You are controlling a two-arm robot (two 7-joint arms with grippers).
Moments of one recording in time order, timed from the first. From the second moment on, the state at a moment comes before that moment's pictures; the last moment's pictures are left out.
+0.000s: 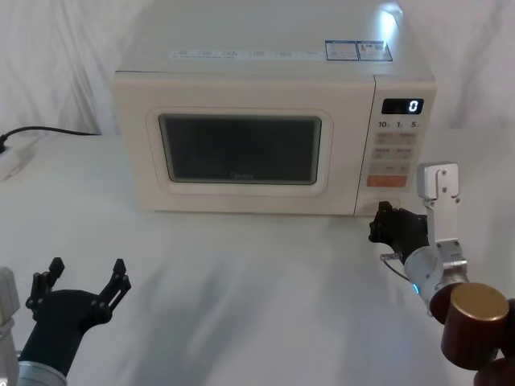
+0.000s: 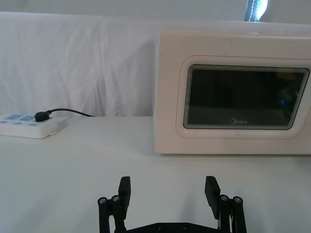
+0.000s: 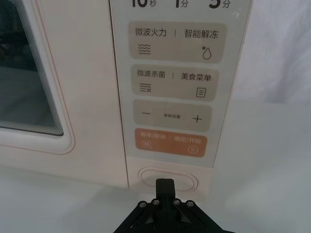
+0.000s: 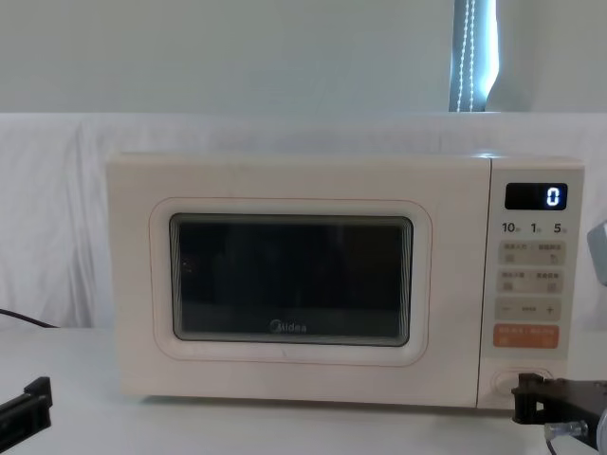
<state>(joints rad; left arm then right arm) 0.27 0.24 0.04 -1.85 -0.25 -0.02 -0.02 0.34 0.00 -0.11 -1.15 0.02 0.05 0.06</state>
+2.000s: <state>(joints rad) 0.27 0.24 0.04 -1.85 -0.25 -0.02 -0.02 0.44 -0.03 -0.08 -1.00 -0.01 0.01 0.03</state>
